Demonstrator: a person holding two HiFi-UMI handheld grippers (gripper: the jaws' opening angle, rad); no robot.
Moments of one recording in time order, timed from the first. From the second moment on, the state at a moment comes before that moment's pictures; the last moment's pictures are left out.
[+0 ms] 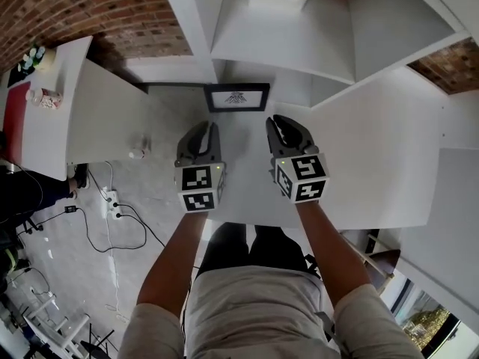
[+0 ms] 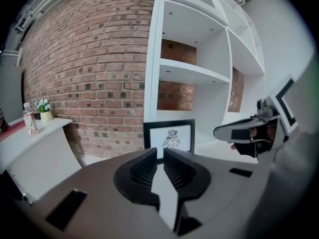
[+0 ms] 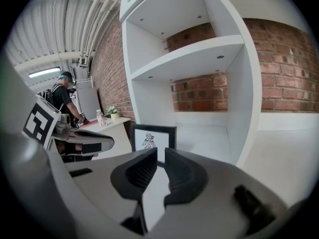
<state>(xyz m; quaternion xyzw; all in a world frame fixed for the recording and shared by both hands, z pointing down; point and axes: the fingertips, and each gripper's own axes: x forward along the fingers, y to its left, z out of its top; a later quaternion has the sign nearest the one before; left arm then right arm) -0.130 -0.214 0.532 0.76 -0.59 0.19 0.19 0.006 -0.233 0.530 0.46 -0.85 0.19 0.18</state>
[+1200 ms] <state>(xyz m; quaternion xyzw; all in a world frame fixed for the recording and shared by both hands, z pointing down) -0.062 -0.036 0.392 0.80 -0.54 0.18 0.20 0.053 -0.050 0.407 0.36 -0.89 0.20 0.21</state>
